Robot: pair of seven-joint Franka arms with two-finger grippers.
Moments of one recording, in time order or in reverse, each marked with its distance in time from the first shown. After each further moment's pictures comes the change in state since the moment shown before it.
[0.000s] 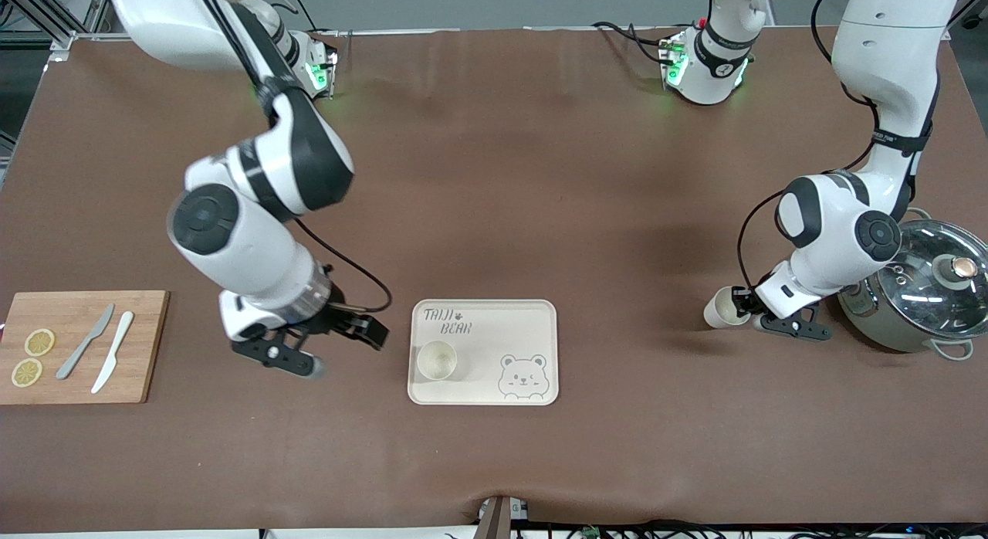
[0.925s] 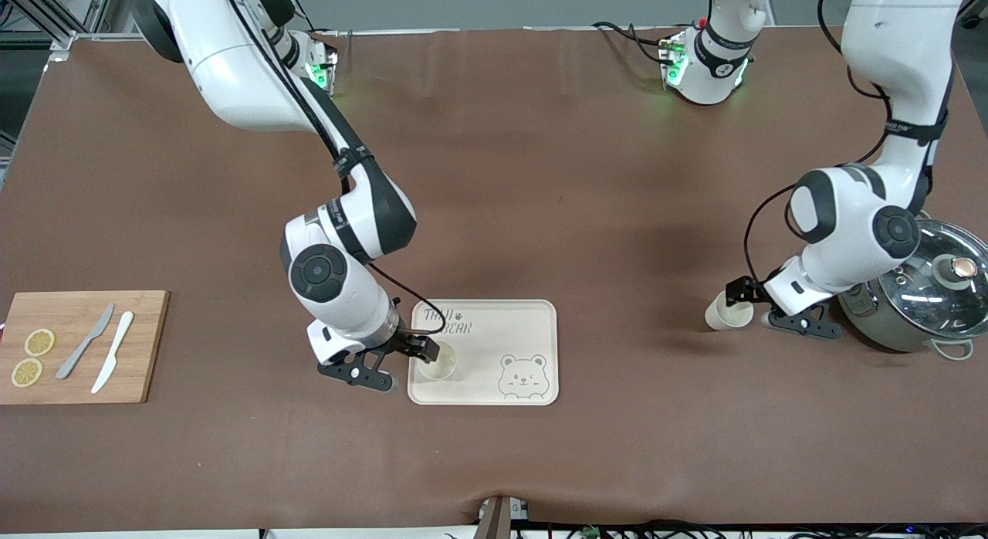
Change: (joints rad) left arm 0.002 -0.082 0.004 0.023 0.000 -0.151 0.018; right arm 0.059 0.180 -0.003 0.012 -0.045 0.116 0.001
